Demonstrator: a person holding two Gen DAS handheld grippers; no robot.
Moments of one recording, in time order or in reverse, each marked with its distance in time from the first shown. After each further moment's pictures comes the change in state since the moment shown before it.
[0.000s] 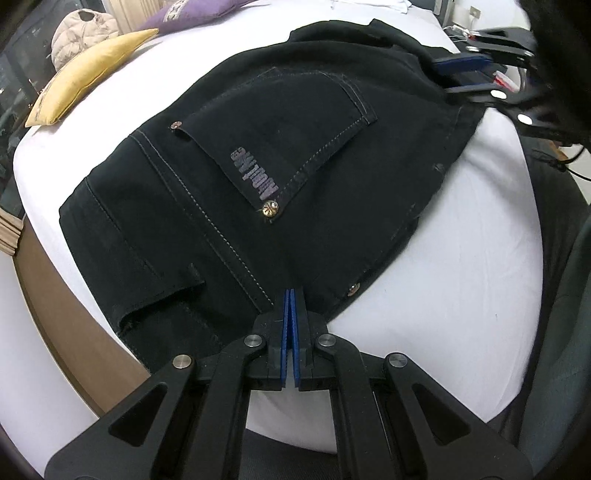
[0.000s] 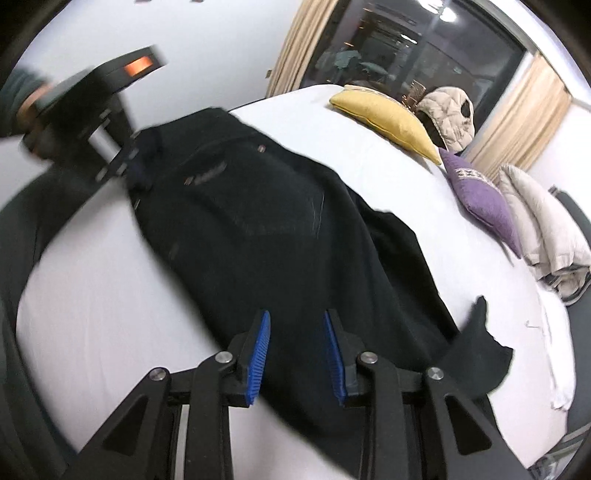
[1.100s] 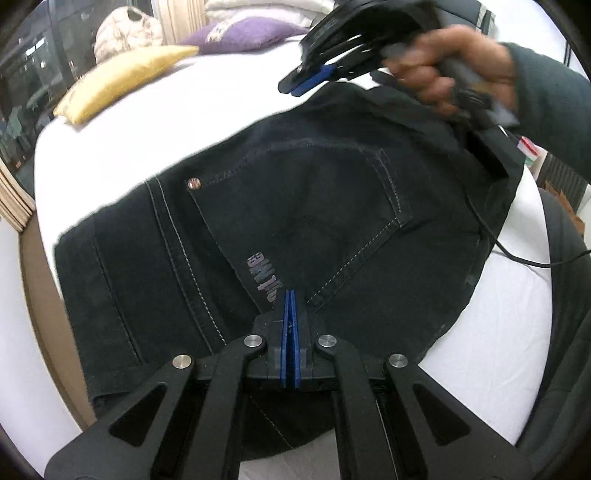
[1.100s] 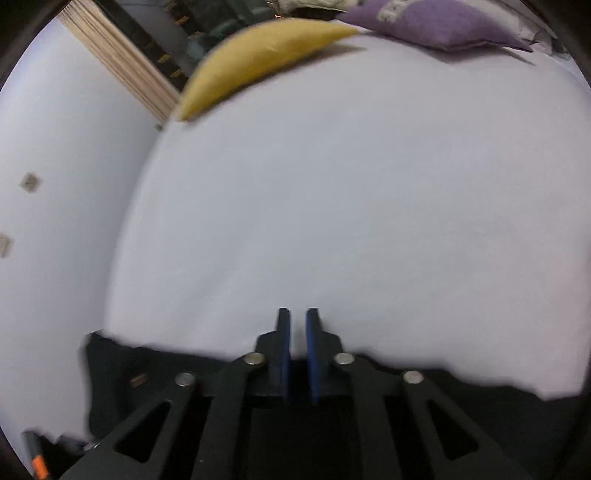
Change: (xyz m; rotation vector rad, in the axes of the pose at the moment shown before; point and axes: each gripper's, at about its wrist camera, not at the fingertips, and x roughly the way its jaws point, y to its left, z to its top) left arm 0.015 -0.014 0.036 -0.155 -0.176 0.055; right arm 0.144 -0.133 0.115 0.776 0.055 0.411
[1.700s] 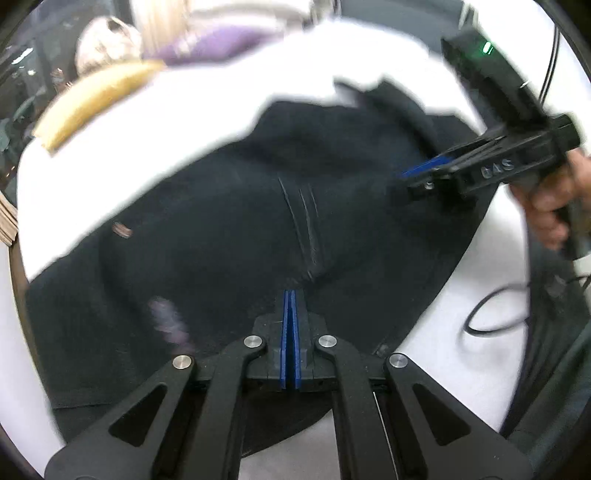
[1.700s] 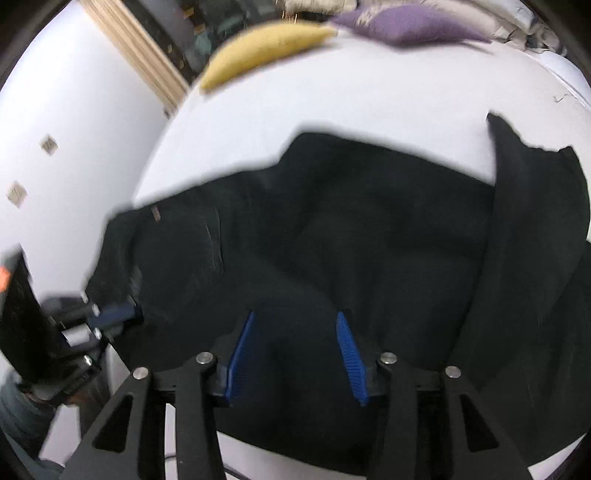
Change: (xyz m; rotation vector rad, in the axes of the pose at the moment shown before) left arm 0.025 -0.064 0.035 0.045 0.064 -0.040; right arm -0.040 -0.008 -0.141 0.000 0.117 -0.223
